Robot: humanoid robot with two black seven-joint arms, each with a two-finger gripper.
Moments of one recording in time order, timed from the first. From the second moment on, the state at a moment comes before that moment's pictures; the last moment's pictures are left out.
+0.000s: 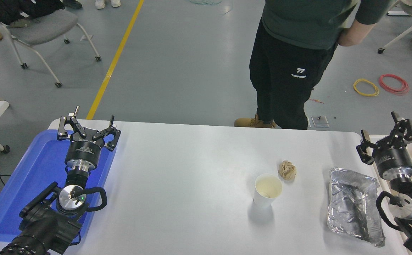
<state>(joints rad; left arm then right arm) -0.50 0.13 -1.12 -0.54 -0.09 -0.62 -0.36 0.46 -0.41 0.81 0.50 -0.10 0.34 0.58</state>
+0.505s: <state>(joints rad) -0.50 0.13 -1.12 -0.54 -0.09 -0.62 -0.36 0.45 -0.41 0.81 0.50 -0.10 0.34 0.58</state>
